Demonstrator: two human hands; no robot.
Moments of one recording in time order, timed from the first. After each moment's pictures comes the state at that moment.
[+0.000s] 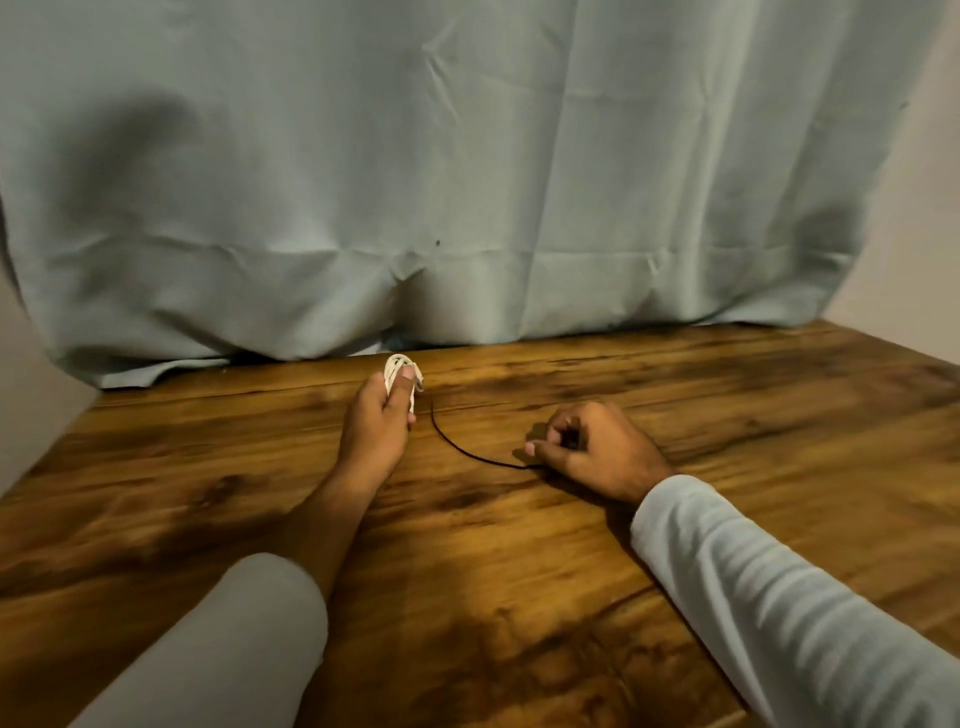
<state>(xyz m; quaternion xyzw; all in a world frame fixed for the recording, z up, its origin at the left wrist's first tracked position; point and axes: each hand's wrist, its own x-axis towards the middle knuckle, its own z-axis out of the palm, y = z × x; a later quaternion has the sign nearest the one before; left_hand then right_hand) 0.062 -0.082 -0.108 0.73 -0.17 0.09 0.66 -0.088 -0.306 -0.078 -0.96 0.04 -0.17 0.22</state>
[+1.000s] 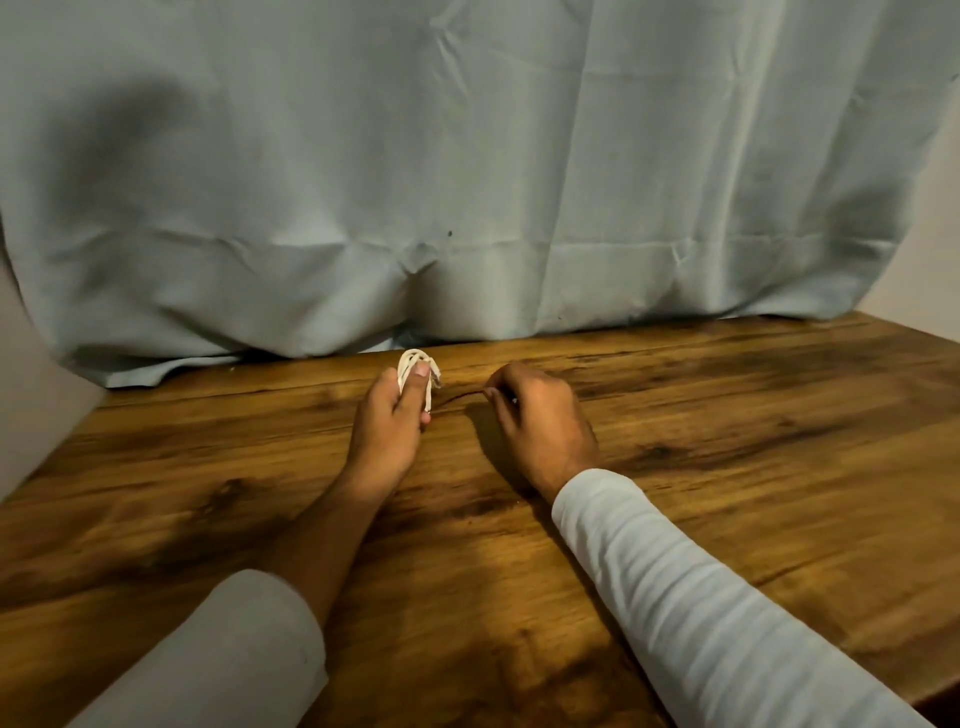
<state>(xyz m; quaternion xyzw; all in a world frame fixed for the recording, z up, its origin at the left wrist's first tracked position) 0.063 -0.084 -0.110 0.72 -0.18 0.09 0.67 -0.033 -0.235 -0.083 -0.91 0.03 -0.34 0.22</state>
